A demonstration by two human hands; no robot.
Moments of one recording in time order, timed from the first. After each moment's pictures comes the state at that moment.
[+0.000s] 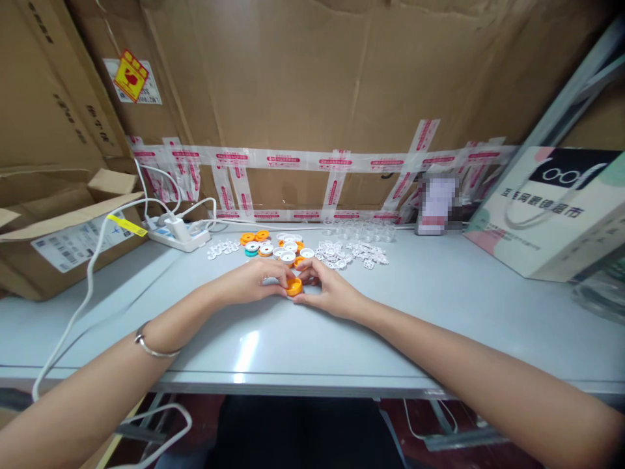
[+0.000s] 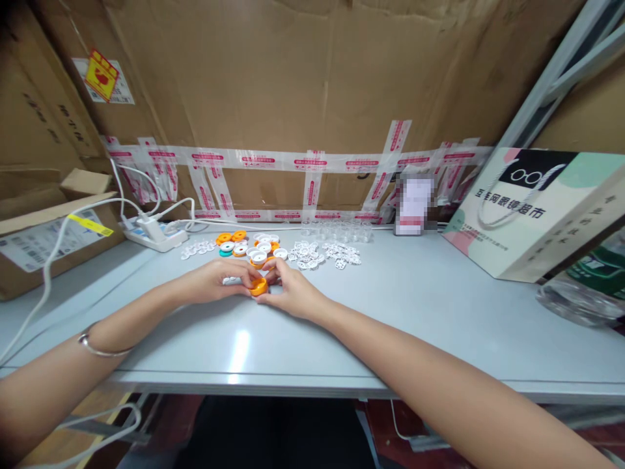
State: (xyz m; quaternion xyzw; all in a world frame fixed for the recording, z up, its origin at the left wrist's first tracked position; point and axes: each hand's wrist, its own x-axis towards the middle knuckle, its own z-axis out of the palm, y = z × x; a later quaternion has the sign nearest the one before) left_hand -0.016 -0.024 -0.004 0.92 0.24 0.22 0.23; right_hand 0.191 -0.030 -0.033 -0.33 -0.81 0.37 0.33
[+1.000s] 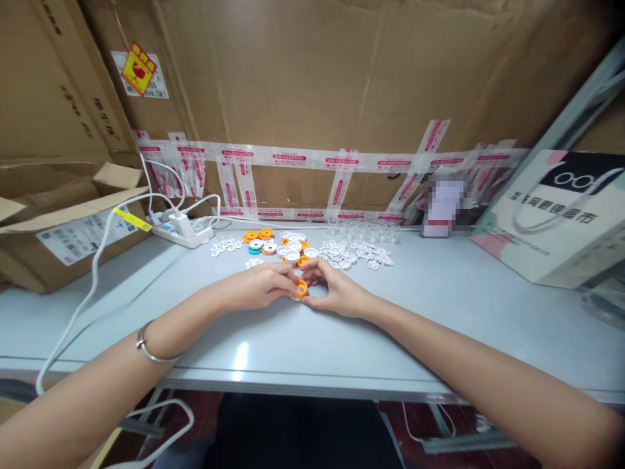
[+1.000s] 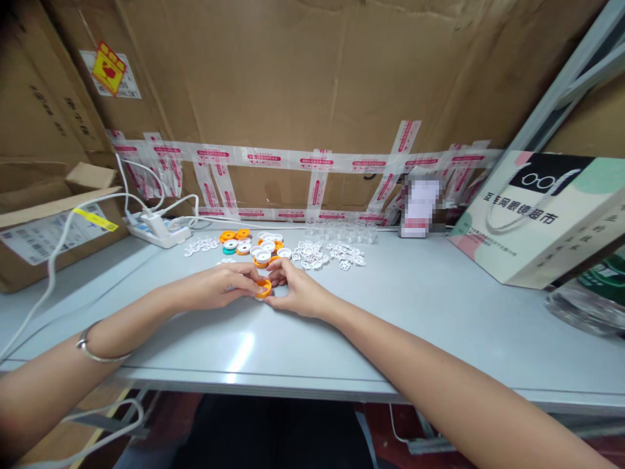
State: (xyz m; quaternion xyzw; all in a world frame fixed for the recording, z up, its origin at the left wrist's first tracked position) left_hand -0.014 -0.034 -0.003 0.95 0.25 0.15 0.13; right_hand 0.195 -0.028 -0.034 -0.29 -0.82 0.37 0.31
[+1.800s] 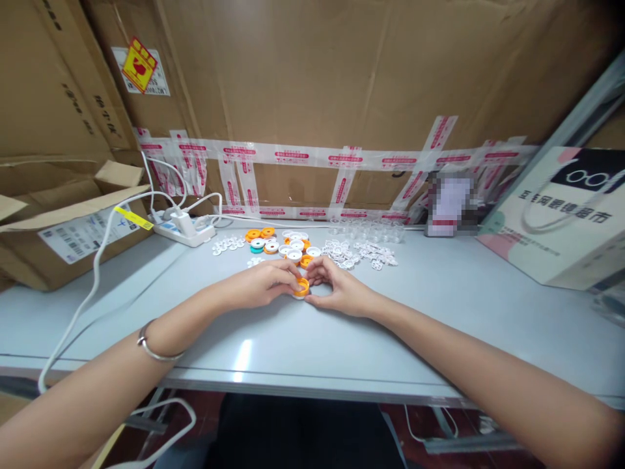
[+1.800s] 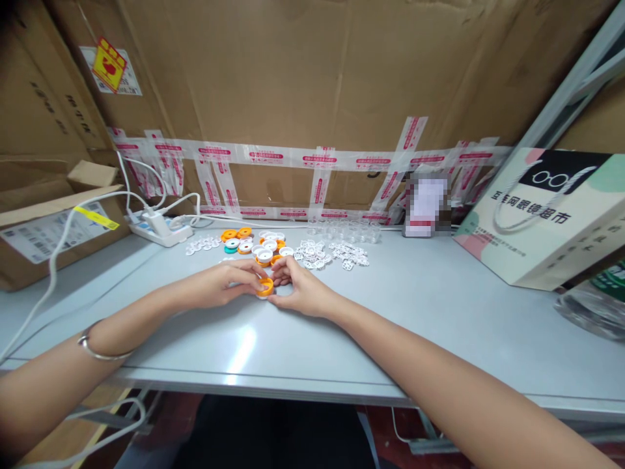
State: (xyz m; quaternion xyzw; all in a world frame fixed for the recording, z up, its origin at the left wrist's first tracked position) left_hand -0.014 -0.032 -0.007 0.92 0.26 0.19 0.20; right_hand 0.196 -0.025 -0.035 -0.28 -0.81 0.40 0.32
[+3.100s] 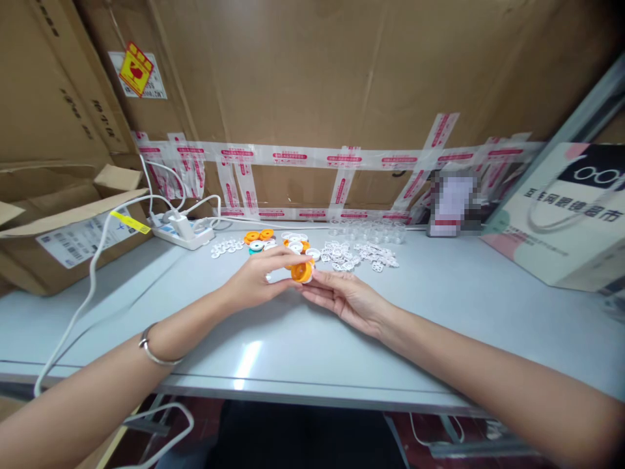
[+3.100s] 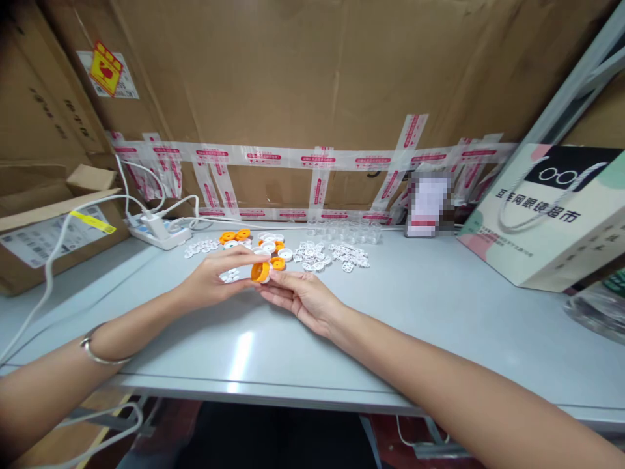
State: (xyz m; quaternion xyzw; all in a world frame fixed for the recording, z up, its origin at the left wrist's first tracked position) left_hand -0.006 -0.032 -0.004 0.88 0.25 0.39 0.11; right_hand 0.189 -0.048 -0.010 -0.32 -0.36 0.78 0.39
